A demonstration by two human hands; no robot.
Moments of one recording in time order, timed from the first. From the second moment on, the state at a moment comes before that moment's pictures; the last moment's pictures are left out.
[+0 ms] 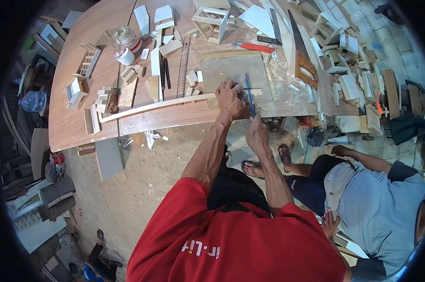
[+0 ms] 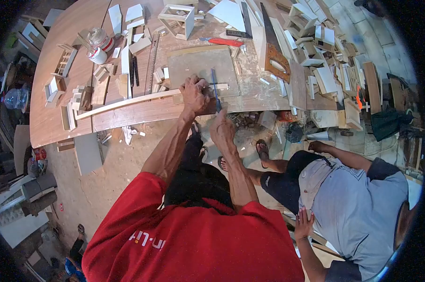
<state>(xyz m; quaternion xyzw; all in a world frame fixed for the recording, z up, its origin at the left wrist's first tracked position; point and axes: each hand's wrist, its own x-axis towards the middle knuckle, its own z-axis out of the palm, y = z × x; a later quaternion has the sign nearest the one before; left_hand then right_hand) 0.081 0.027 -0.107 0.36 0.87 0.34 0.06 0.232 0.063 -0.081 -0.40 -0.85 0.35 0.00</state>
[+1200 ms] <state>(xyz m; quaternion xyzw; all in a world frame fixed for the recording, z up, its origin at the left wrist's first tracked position) 0.081 0.028 -0.111 0.36 0.86 0.36 0.02 0.247 0.054 -0.071 -0.40 -0.86 0.32 0.01</state>
